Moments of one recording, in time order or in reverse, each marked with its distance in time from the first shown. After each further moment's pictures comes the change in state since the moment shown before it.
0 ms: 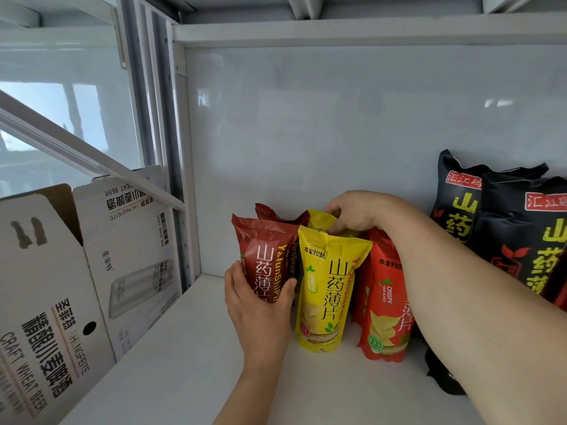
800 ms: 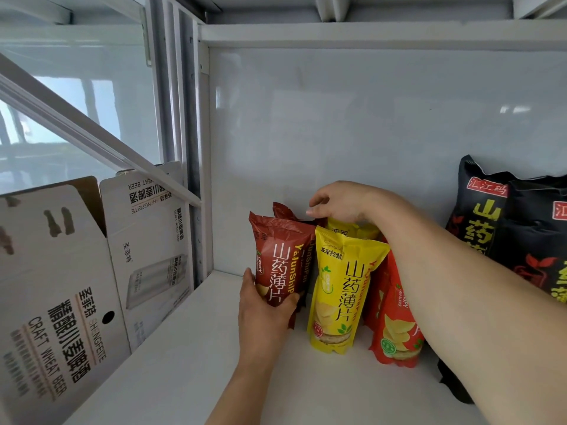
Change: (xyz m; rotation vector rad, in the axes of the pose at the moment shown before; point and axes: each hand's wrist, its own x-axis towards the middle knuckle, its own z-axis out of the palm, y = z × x) left_hand 0.015 -0.026 -0.014 -0.087 -0.240 -0.213; right_hand 0.006 -0.045 -0.005 0.148 0.116 -0.085
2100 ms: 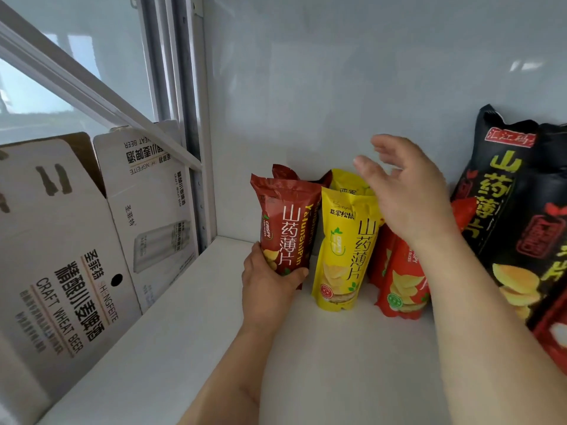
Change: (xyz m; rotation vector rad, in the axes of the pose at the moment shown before) left_hand -0.003 -0.016 -0.012 0.146 -0.083 0.030; right_hand -0.102 0.003 0.048 0.506 0.782 -0.004
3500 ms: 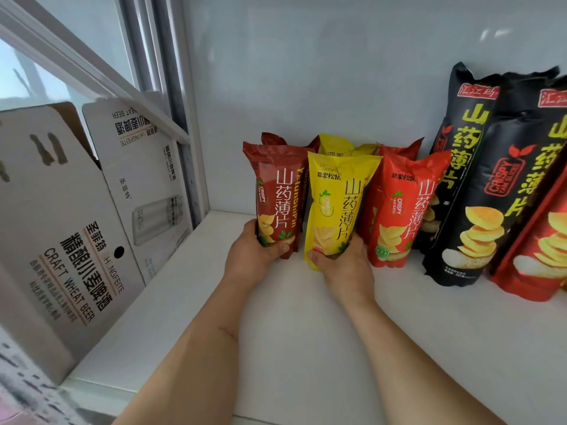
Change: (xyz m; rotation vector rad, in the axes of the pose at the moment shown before) left_hand 0.004 -0.012 -0.037 0.086 -0.279 0.023; right_hand -0.148 0.083 0.098 -0.075 -0.032 0.542
